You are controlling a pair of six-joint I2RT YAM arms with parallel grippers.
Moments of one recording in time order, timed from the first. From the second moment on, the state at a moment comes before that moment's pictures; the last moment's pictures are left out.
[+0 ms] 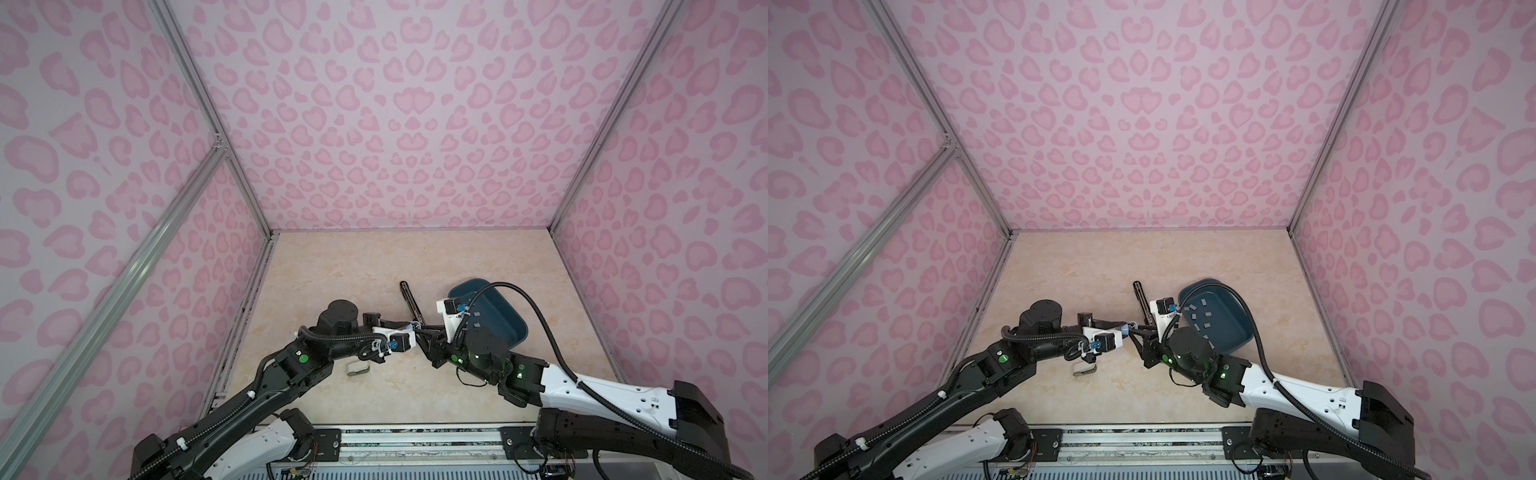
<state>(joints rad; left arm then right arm) -0.77 0.91 0.74 -0.22 0.38 0.84 1.08 1.06 0.60 0.18 0.19 0.63</state>
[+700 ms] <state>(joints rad) -0.77 0.92 0.74 -0.26 0.42 0.88 1.05 1.03 0.55 0.25 0.18 0.66</state>
